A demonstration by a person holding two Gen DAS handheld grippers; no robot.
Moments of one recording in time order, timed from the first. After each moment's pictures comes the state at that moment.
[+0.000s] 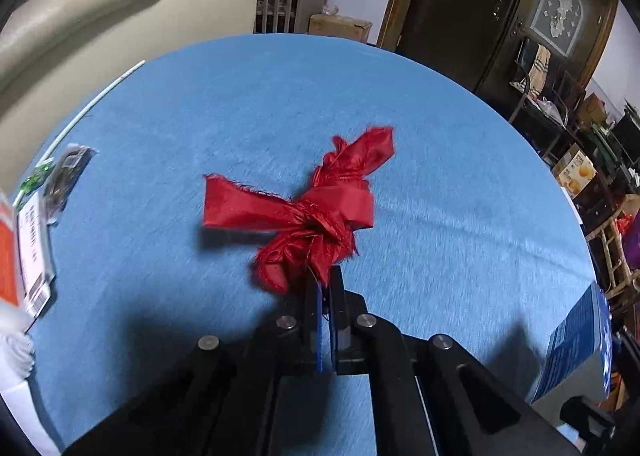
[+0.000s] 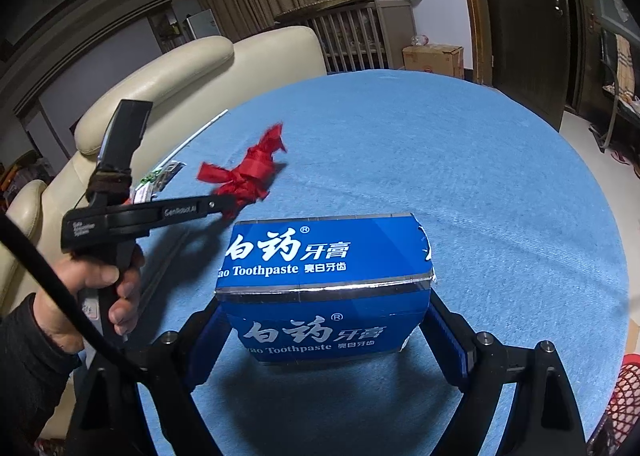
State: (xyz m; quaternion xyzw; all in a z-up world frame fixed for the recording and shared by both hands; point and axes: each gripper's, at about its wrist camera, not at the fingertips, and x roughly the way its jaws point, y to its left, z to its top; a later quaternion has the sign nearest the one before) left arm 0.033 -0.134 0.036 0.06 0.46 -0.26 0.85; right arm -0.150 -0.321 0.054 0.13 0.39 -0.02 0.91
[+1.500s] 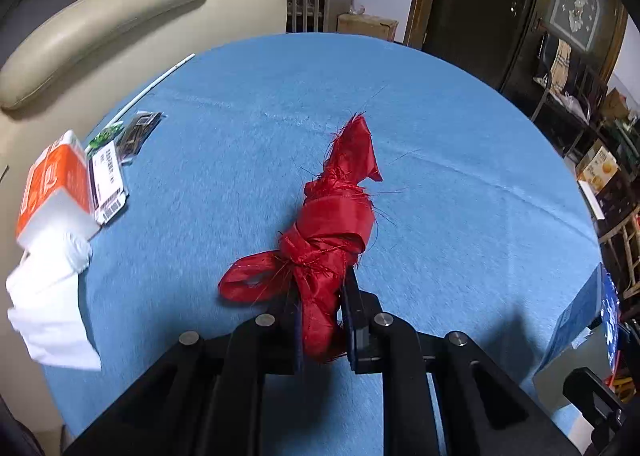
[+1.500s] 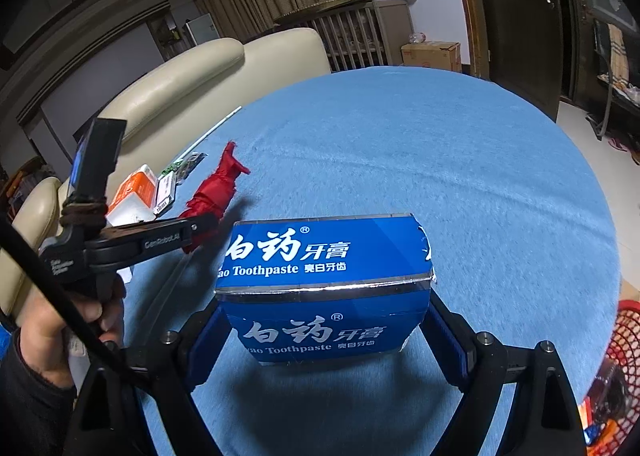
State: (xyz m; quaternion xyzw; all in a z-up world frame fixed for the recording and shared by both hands) left arm -0.043 -0.108 0.059 0.08 0.46 -0.20 0.86; right arm -0.206 -0.296 0.064 0.15 0.38 -0.02 0.91
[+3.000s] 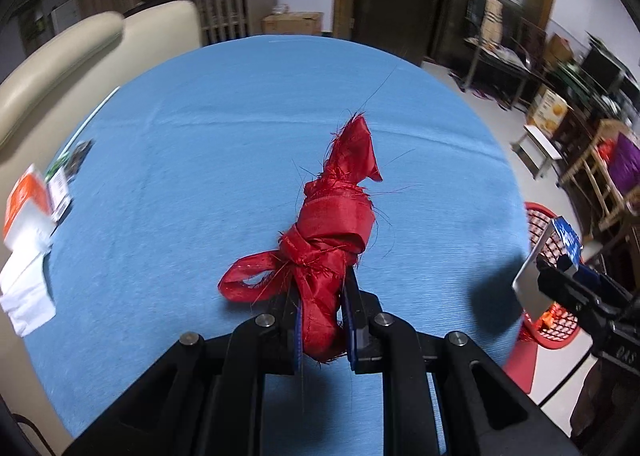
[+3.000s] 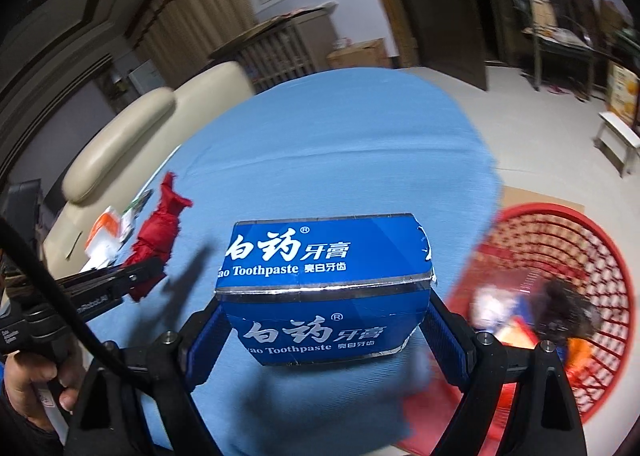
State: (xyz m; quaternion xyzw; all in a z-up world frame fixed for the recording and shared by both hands) left arm -0.173 -0.192 0.075 0.14 0.45 -0.30 0.83; right arm -0.331 -0.389 0.048 0.24 0.35 -0.12 0.90
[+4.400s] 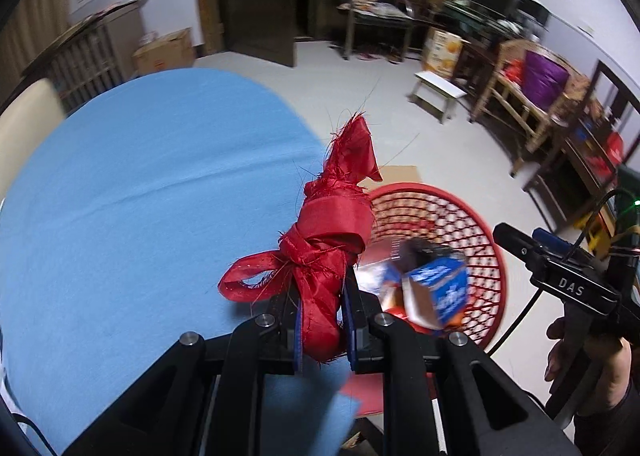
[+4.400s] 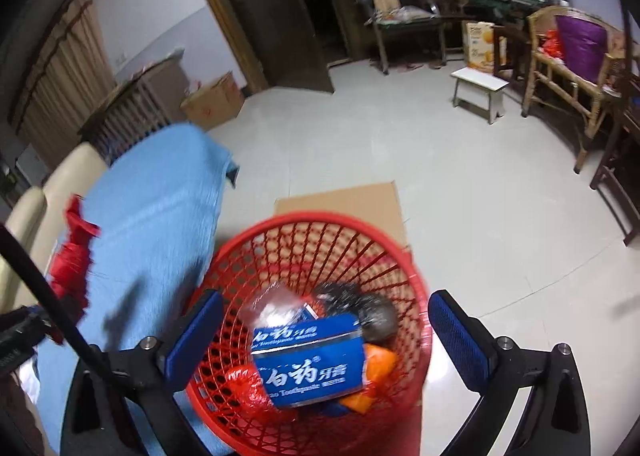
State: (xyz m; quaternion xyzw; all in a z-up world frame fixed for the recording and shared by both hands) left arm -0.265 -0.358 0.090 0.23 0.42 -0.47 0.74; right arm -0.470 -0.532 0.043 0.30 0.32 -0.36 0.82
